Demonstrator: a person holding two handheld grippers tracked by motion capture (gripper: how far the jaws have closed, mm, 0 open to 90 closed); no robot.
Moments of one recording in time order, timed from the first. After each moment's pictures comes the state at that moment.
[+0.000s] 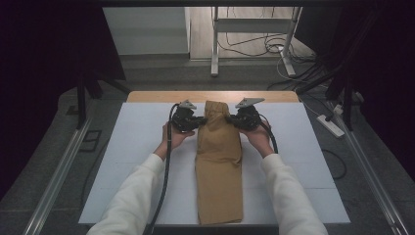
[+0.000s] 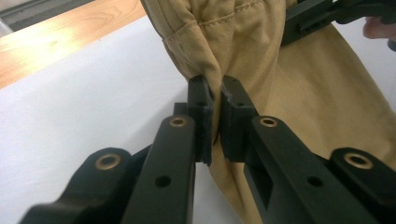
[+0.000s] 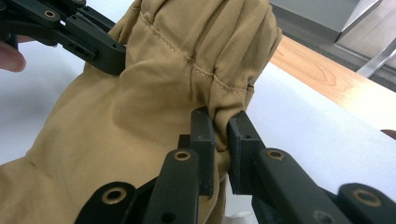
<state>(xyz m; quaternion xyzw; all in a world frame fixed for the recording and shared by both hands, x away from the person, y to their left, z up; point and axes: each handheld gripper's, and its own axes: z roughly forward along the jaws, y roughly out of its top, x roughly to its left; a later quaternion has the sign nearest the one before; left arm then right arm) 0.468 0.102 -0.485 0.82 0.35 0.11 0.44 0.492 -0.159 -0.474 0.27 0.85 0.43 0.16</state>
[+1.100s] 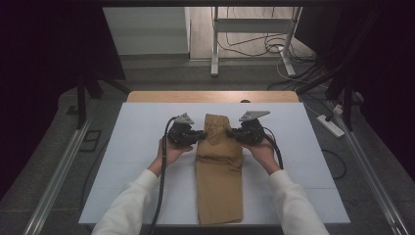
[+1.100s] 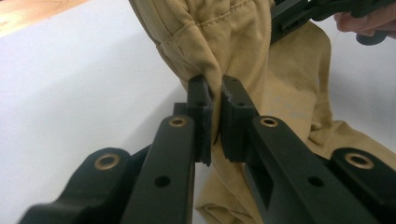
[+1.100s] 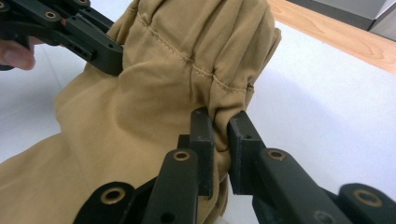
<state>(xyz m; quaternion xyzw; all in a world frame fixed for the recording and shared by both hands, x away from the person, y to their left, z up) 0.413 0.104 -0.488 0.83 0.32 0.08 0.45 0.442 -0.170 -0.478 0.27 0.85 0.44 0.12</state>
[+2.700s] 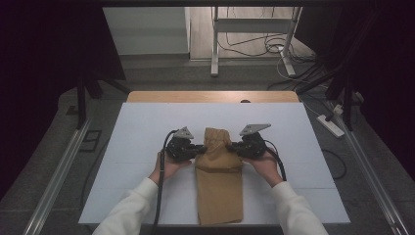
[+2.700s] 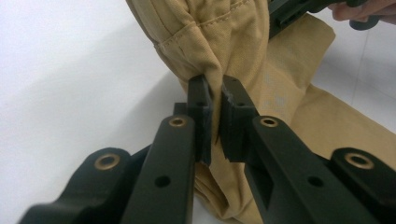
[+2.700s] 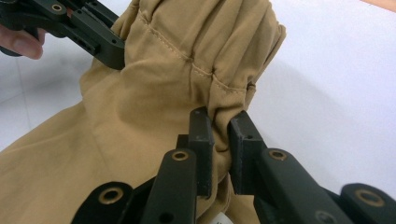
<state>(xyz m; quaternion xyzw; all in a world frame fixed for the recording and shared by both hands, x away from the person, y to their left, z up) 0.374 0.102 -0.503 0.84 0.31 0.06 0.44 0.405 -0.175 -0.494 0.26 0.86 0.43 0.09</state>
